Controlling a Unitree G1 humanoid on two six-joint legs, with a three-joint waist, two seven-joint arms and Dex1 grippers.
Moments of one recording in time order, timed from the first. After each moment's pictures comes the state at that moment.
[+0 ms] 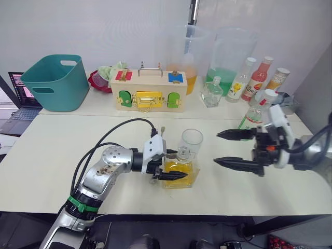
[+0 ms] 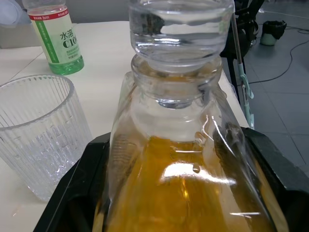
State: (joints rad) left arm -0.53 0.48 -0.25 -0.16 -0.35 0.41 -1.11; right arm -0.42 -0.91 -0.17 -0.47 0.86 0.80 1.00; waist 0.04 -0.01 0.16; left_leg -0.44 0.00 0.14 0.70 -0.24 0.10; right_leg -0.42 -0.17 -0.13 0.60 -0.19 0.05
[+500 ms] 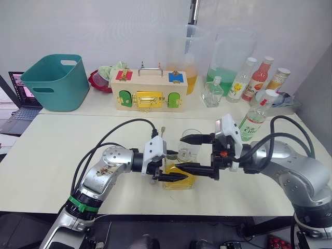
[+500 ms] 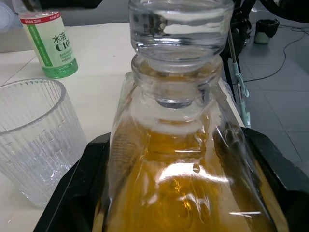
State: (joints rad) left arm -0.53 0.48 -0.26 -0.16 -0.35 0.39 -1.14; right arm -0.52 -0.72 0.03 -0.53 0.80 0.81 0.83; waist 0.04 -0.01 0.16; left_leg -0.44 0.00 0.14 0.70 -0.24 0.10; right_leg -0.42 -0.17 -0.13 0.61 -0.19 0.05
